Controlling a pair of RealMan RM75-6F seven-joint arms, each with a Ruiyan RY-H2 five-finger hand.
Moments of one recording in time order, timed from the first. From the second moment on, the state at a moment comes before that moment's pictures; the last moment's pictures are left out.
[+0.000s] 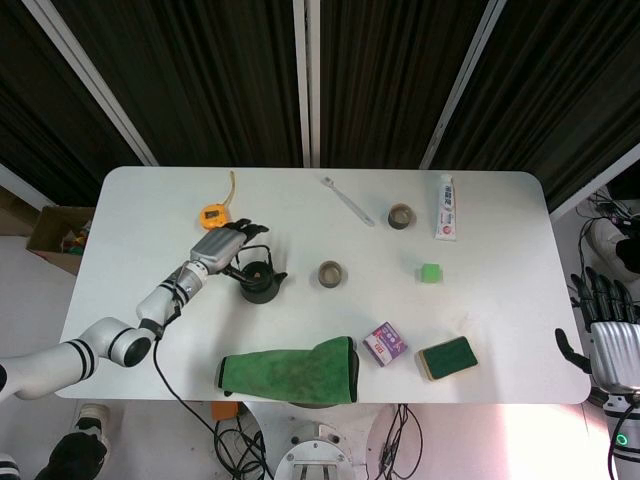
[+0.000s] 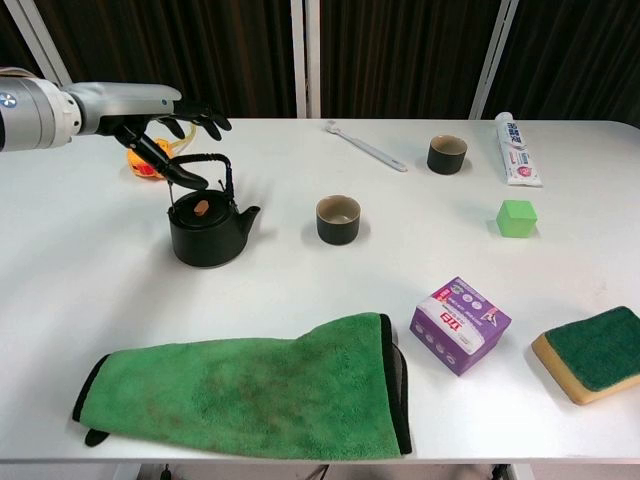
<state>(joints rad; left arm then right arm) -0.87 -1.46 -0.18 -1.27 1.20 0.60 -0.10 0.04 -1.19 0.08 -1.47 -1.54 1.58 0.01</state>
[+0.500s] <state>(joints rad) -0.88 -1.47 -0.17 -1.27 1.19 0.59 -0.12 0.04 -1.20 0.07 -1.44 -1.54 1.57 0.04</state>
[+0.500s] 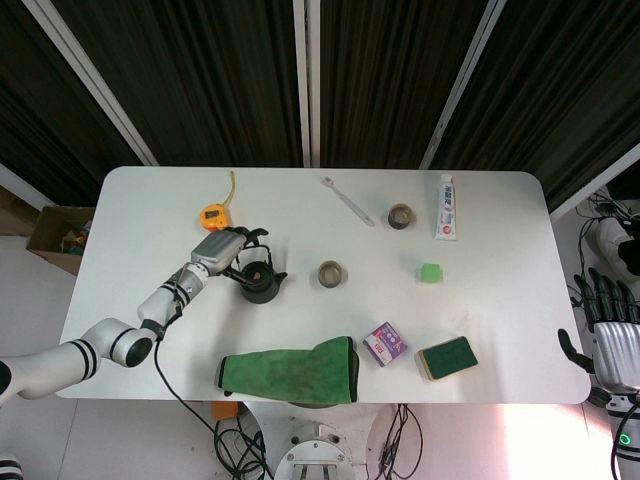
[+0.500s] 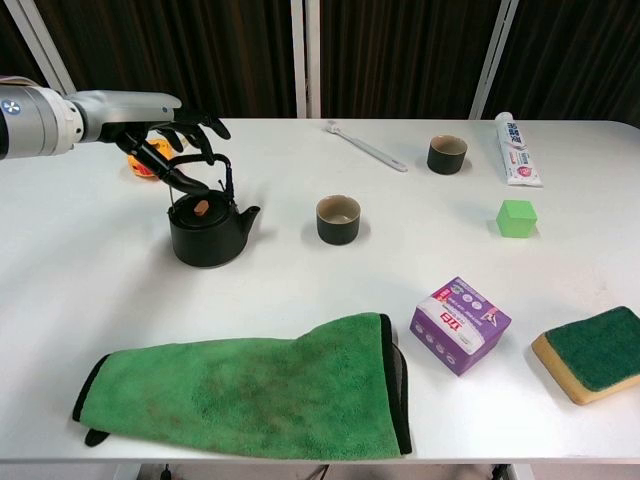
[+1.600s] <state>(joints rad) -0.84 -1.37 -0.11 -1.48 1.27 0.74 -0.01 0.05 -1.21 0.07 -1.43 -1.54 1.56 0.03</state>
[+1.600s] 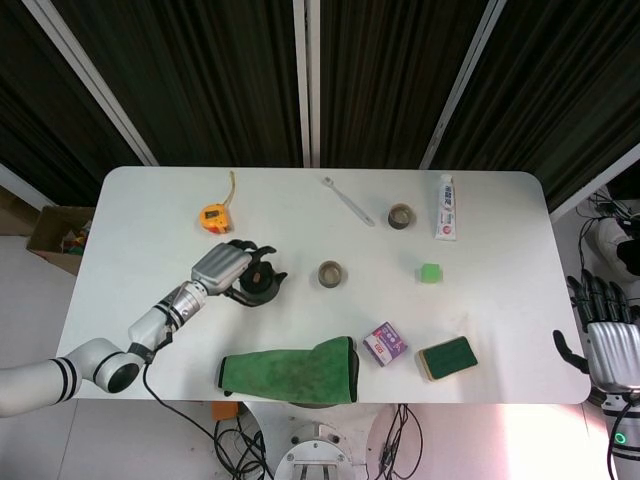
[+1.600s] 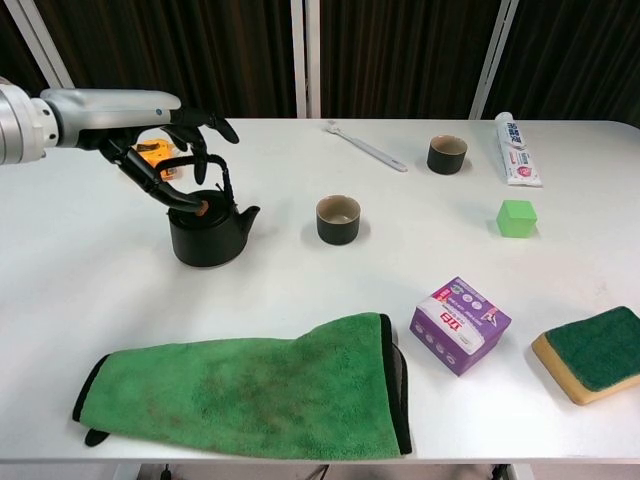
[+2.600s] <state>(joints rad) -0.88 -1.42 -0.15 -1.48 1.01 0.71 0.12 0.05 -1.21 0.07 -1.40 -1.53 1.55 0.06</state>
